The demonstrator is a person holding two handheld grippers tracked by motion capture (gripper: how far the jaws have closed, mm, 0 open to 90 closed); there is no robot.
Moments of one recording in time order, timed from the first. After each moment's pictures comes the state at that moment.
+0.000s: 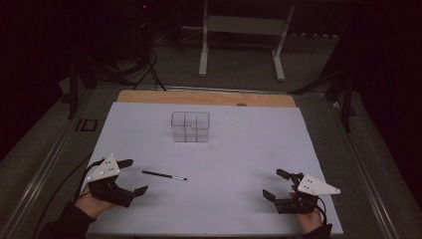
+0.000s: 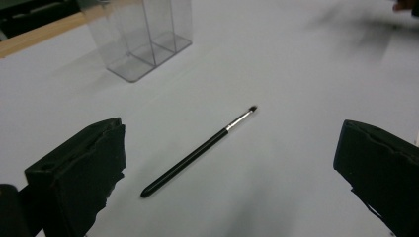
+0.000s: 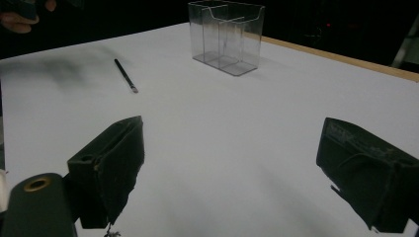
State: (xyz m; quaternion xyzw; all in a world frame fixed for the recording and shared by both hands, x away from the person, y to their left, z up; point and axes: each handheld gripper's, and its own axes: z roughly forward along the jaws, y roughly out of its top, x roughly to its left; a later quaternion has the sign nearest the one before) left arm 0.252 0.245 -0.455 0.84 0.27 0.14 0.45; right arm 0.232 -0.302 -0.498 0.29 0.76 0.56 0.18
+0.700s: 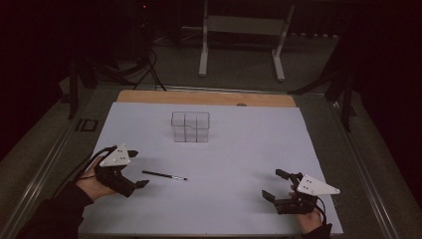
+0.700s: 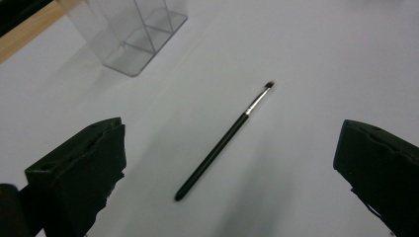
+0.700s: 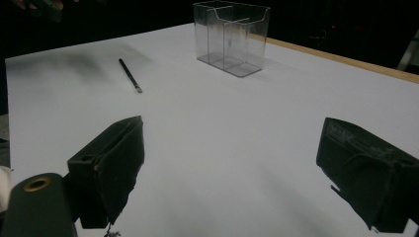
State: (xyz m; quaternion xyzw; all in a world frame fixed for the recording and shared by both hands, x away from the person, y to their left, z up) left arm 0.288 0.239 -0.442 0.89 0.21 0.13 0.38; right arm 0.232 -0.300 -0.498 0.29 0.76 0.56 0.18
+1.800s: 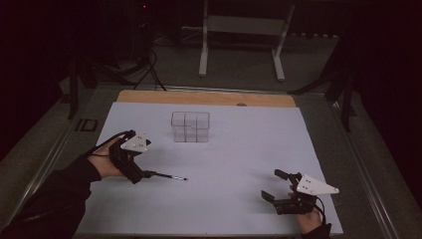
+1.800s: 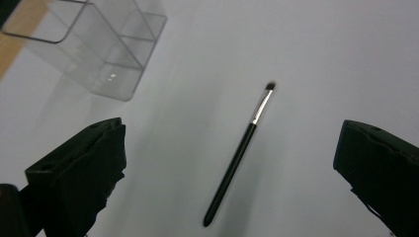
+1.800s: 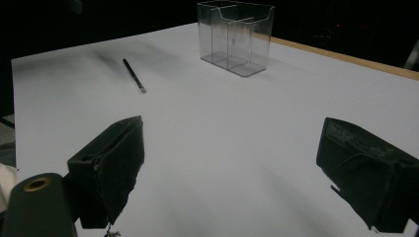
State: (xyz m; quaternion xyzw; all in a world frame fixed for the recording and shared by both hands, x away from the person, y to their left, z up) left arm 0.328 0.204 -0.414 0.94 0.11 0.11 0.30; right arm 0.232 -0.299 -0.498 0.28 0.76 0.56 0.17
